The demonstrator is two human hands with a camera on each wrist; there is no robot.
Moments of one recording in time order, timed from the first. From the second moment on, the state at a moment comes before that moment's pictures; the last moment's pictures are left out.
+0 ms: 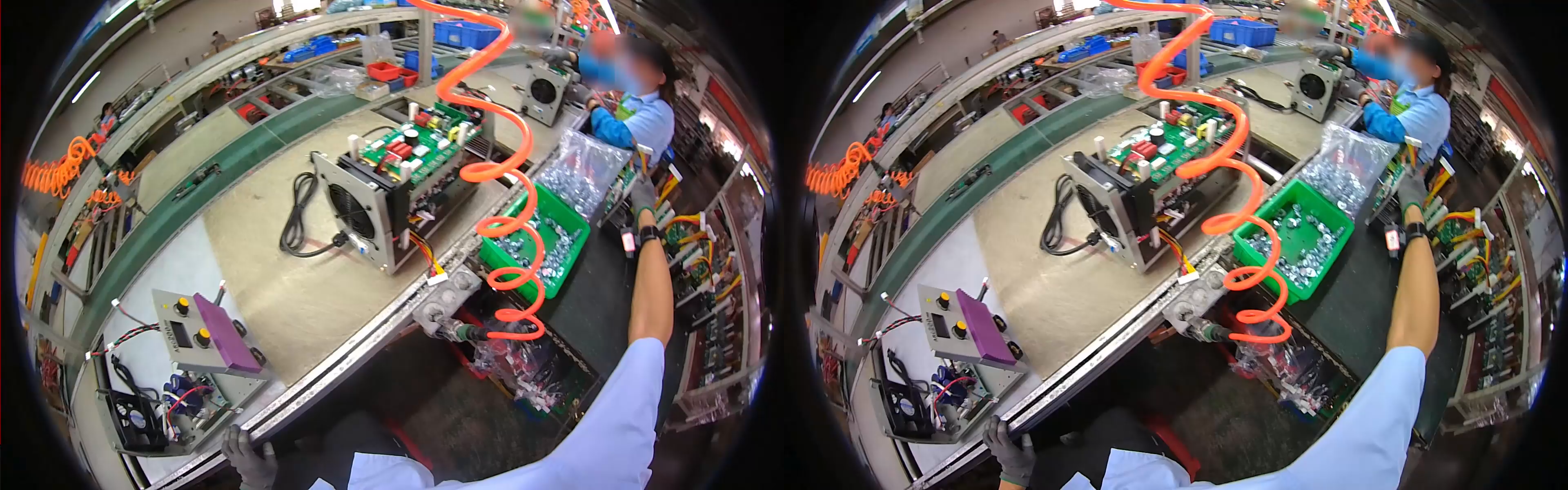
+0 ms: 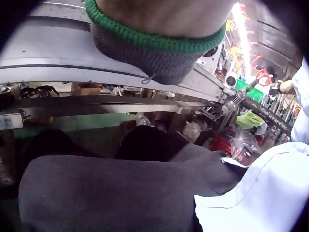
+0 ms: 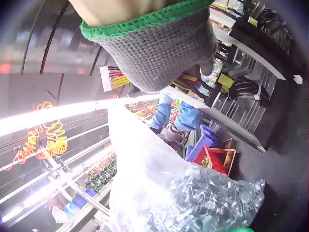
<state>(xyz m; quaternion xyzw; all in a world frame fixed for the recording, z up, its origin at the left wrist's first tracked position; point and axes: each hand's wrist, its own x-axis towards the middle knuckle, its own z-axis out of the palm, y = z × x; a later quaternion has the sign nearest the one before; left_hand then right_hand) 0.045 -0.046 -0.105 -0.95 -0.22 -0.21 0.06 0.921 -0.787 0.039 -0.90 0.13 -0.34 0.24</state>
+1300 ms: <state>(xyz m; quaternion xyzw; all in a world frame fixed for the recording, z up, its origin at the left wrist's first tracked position) 0.045 -0.059 -0.073 -0.94 -0.19 -0.27 -0.06 0.633 -0.668 0.084 -0.70 0.20 -0.54 0.43</state>
